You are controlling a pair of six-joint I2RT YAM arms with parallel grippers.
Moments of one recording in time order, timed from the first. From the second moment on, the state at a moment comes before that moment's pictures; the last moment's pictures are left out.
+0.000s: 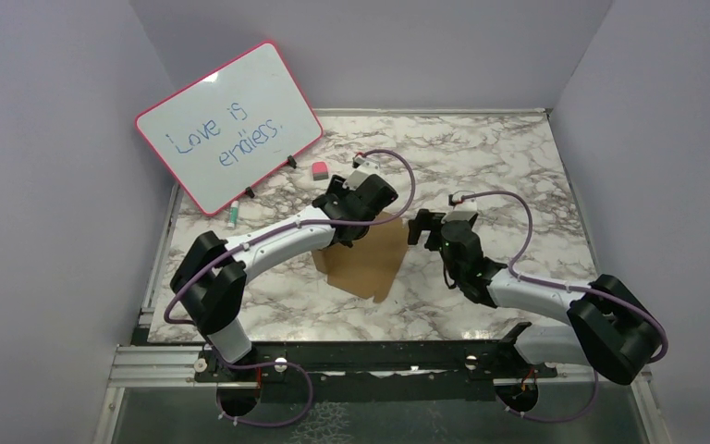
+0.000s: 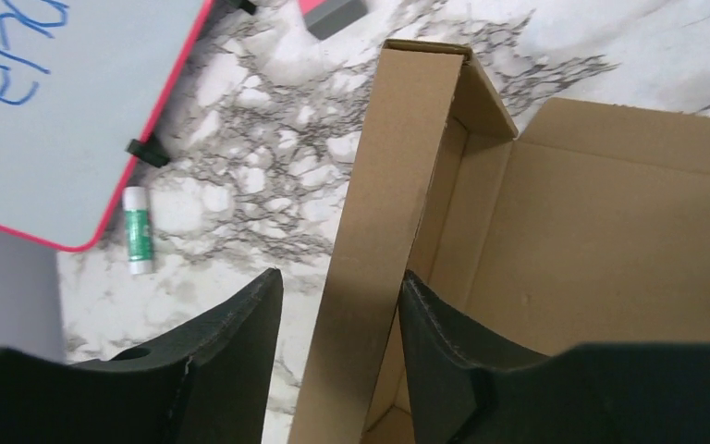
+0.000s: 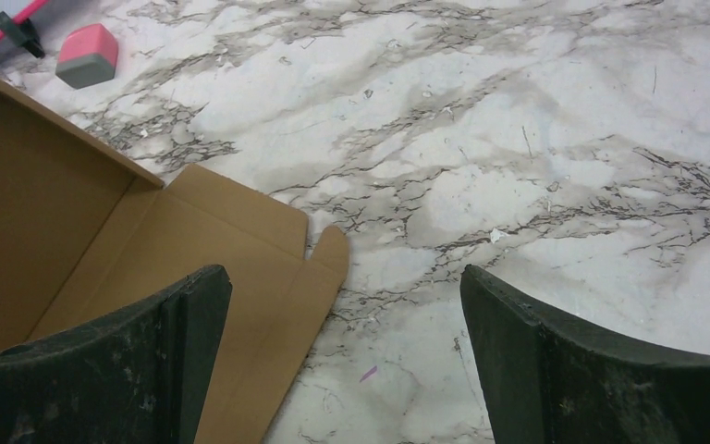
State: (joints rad) left arm -0.86 1.65 1.27 -0.56 -0.77 -0.27; right arm 0.69 1.26 0.40 0.52 0.51 0.41
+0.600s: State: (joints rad) left arm -0.76 1.57 1.15 -0.54 -0.77 -0.31; right arm 0.69 1.33 0.58 0.36 0.37 0.44
